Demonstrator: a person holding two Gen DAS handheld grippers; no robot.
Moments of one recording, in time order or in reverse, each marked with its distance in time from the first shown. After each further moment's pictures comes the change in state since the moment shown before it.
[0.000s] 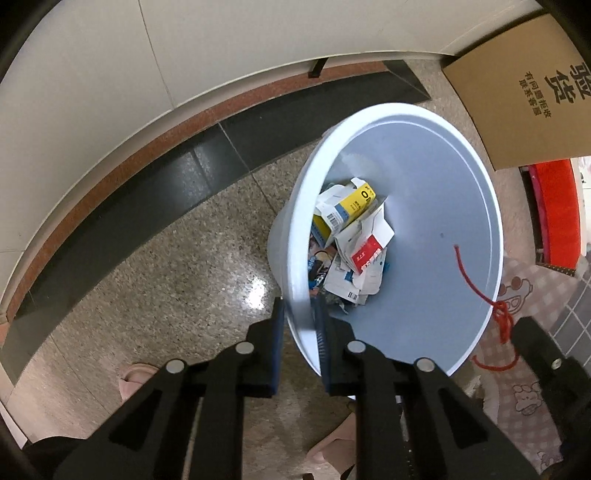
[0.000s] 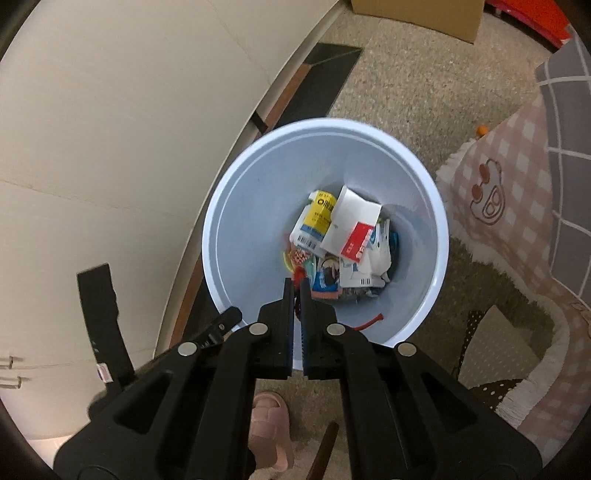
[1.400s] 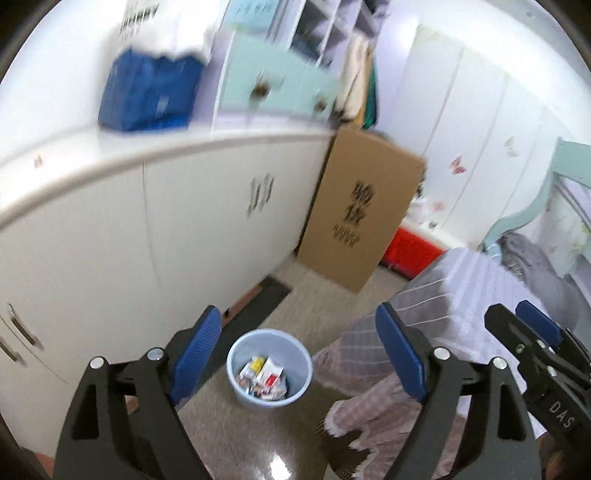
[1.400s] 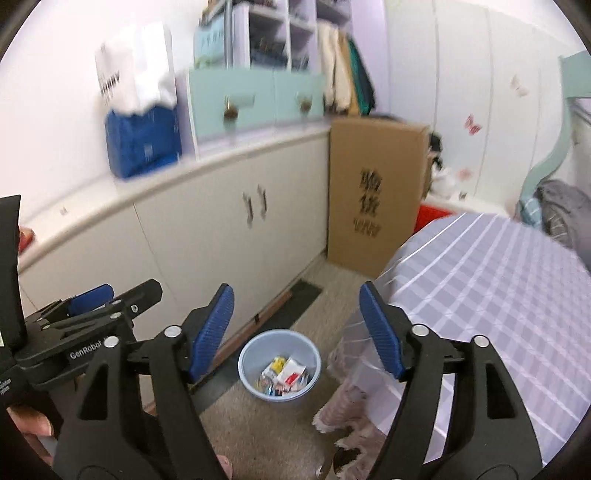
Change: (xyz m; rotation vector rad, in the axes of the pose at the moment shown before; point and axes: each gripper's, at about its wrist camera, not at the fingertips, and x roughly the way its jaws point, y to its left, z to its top) left arm -0.522 -0.088 -0.233 0.470 -0.840 -0.214; right arm -0.512 0.097 -0.223 -0.290 -0.894 -0.170
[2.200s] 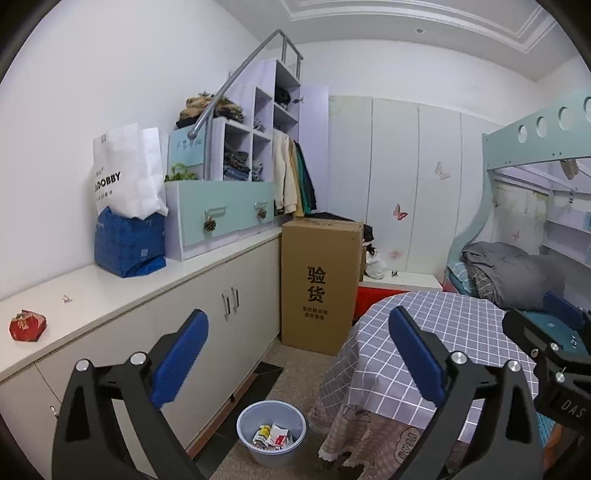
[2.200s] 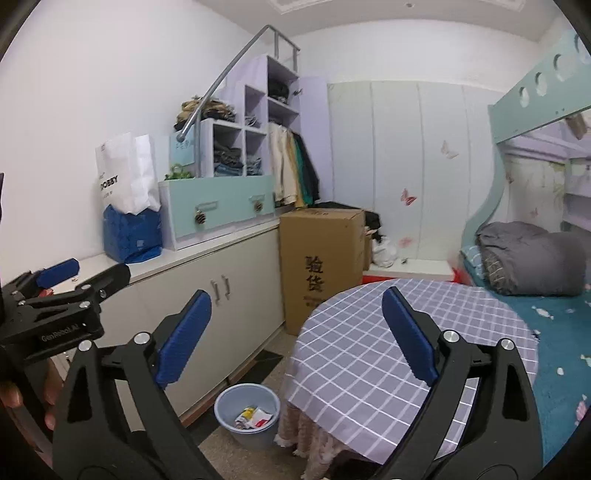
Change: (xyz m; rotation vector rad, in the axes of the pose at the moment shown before) left arm -0.214 -0.112 -0.010 0.272 -0.332 -0.054; right arm -0.214 -0.045 -0.014 0.057 -0.306 -0.148
